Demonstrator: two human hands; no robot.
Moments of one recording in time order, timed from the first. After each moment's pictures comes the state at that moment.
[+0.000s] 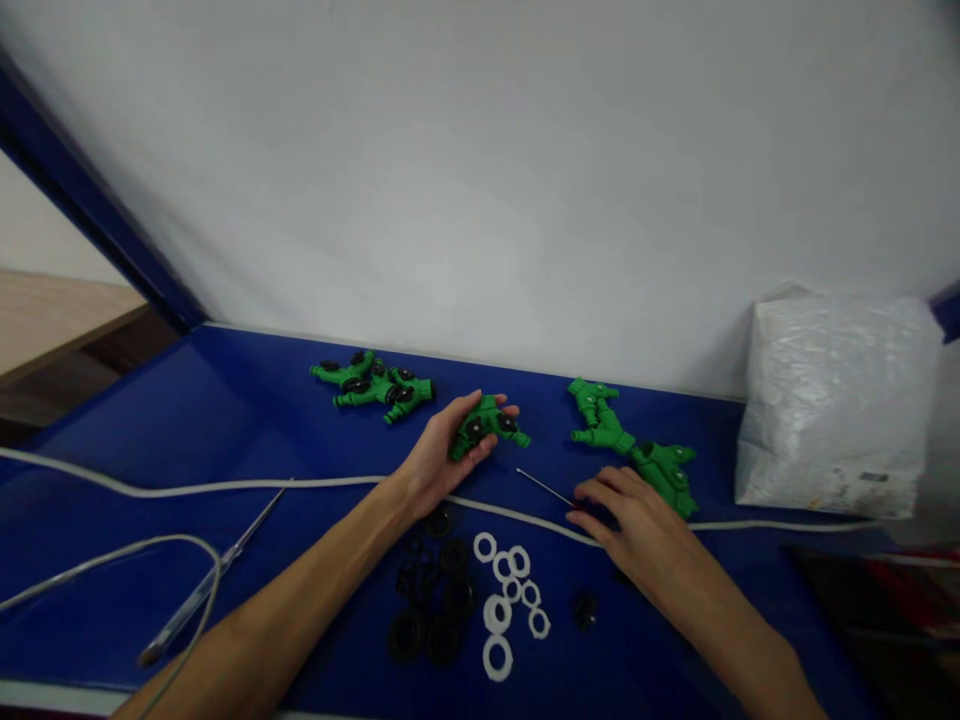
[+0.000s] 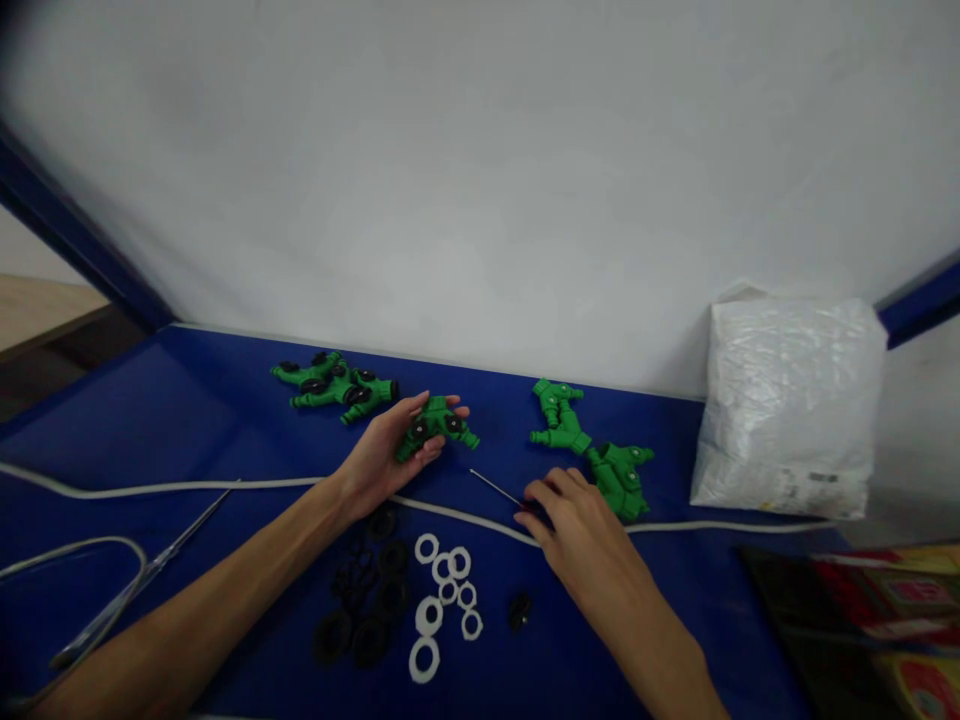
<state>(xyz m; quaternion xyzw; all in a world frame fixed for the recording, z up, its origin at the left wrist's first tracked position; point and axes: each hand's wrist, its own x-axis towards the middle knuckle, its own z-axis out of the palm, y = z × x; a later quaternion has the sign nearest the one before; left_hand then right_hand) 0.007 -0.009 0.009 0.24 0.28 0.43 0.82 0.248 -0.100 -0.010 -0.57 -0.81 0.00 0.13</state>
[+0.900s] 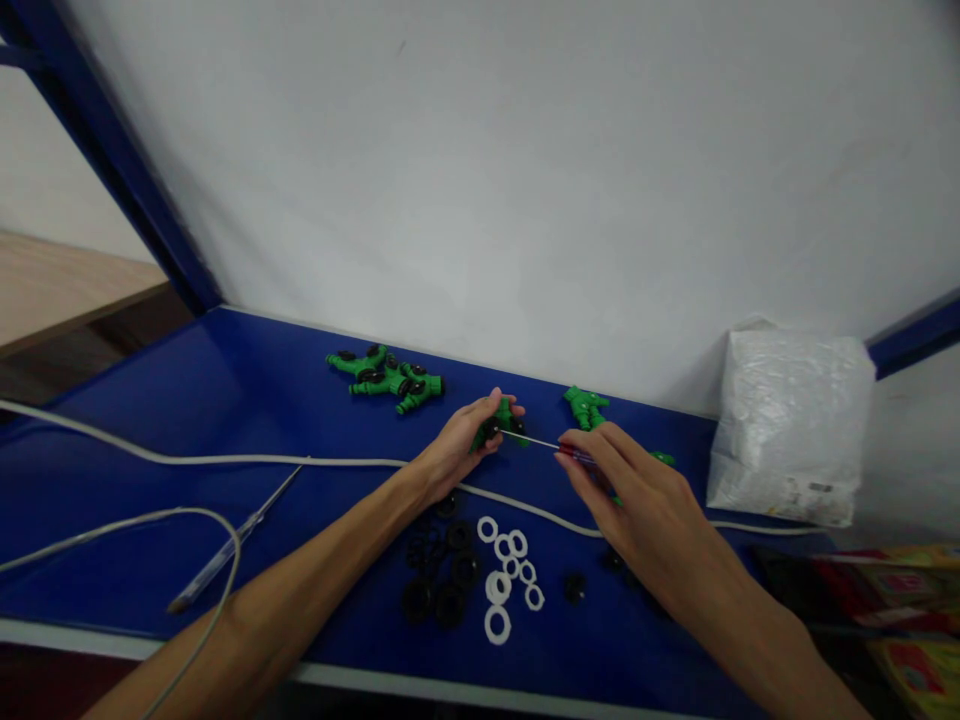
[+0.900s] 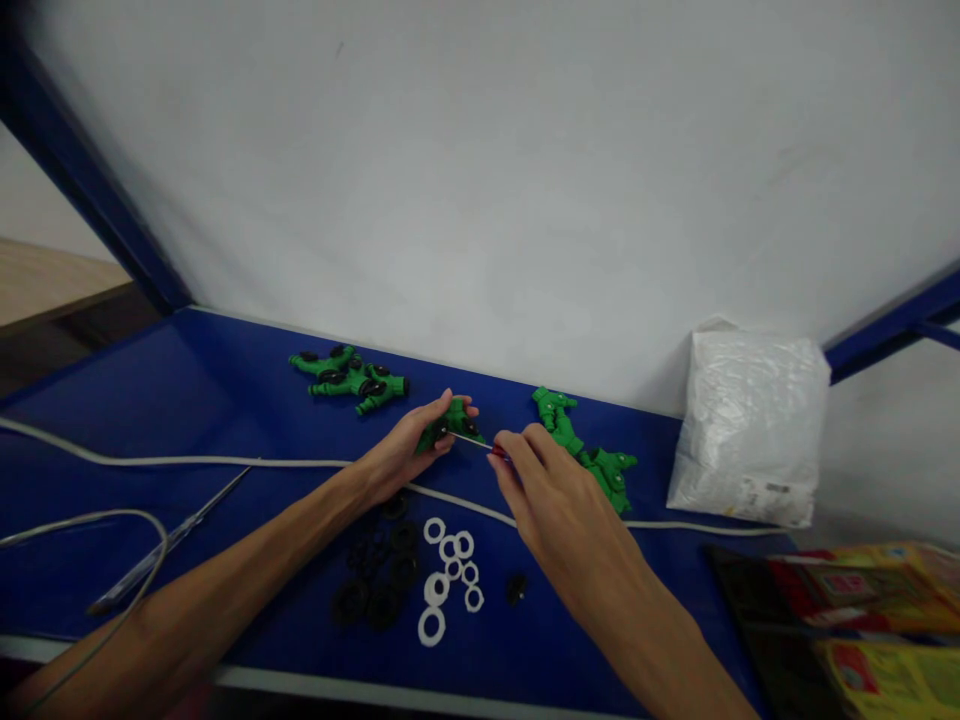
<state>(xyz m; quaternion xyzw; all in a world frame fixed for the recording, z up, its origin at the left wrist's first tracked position) 0.014 -0.012 -0.003 0.32 0.27 0.46 0.78 0.187 -0.109 0.078 -0.46 -0.85 -0.14 0.22</state>
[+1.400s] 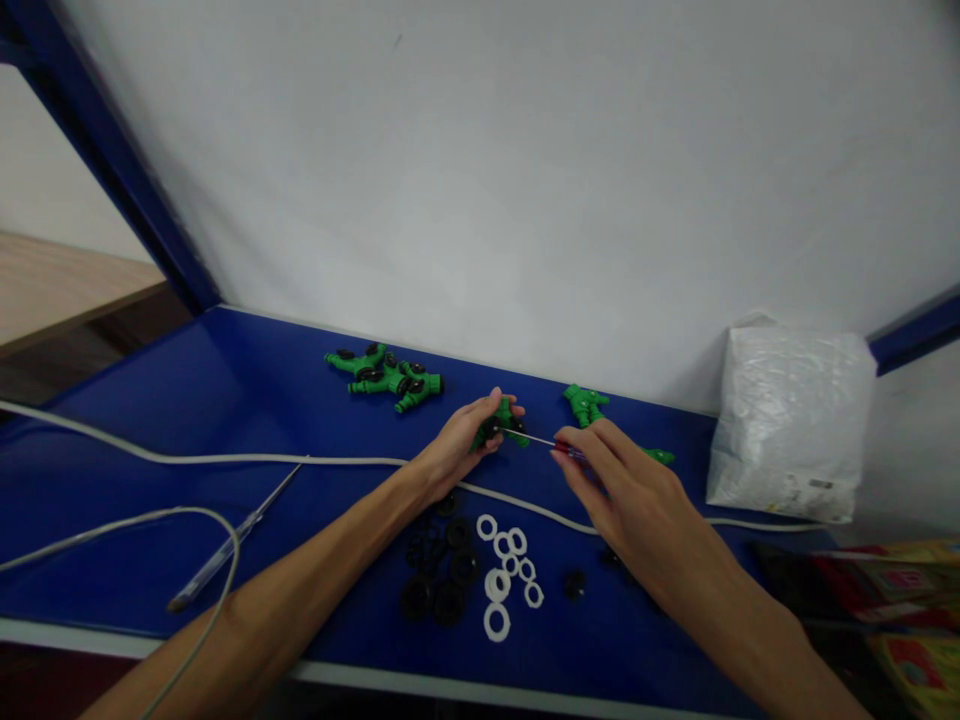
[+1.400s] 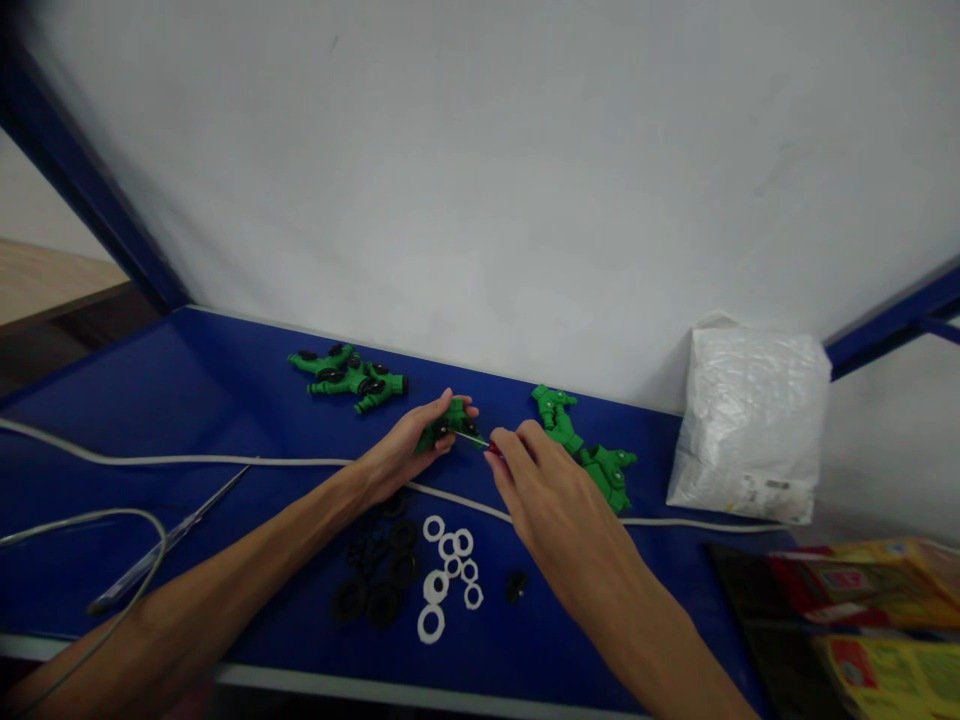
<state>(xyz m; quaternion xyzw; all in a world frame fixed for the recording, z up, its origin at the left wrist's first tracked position) 0.016 -0.013 -0.005 0.33 0.27 0.45 0.78 0.186 -0.108 0.078 -0.46 -0.86 -0.16 0.16</state>
